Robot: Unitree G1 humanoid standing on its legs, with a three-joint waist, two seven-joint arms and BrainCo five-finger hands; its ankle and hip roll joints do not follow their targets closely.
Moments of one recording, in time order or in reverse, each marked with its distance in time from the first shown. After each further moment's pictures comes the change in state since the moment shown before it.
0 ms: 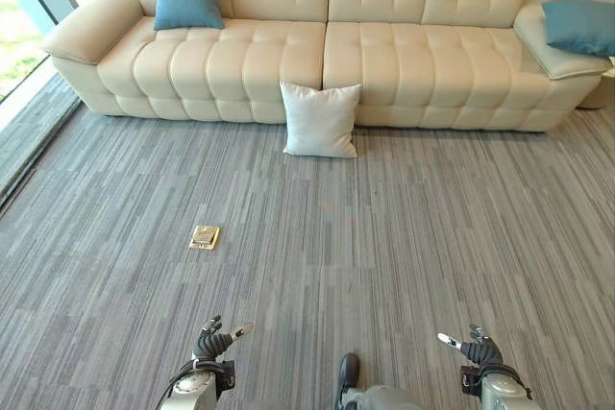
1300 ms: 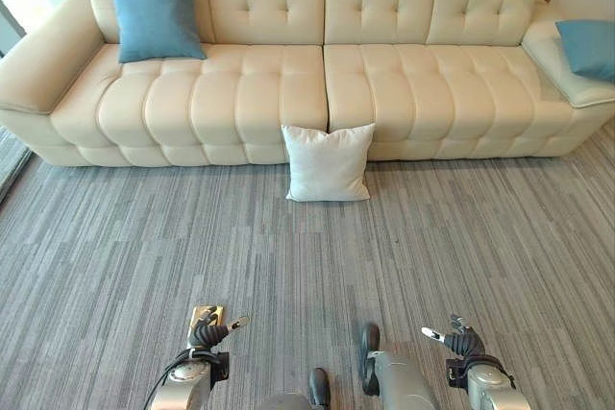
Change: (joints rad) left arm -0.058 0.065 -0.007 0.009 0.014 0.024 0.001; right arm -0.020 0.044 0.020 0.001 -0.042 0.036 0.020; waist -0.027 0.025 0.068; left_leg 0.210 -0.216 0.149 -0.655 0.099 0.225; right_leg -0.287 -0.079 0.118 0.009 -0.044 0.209
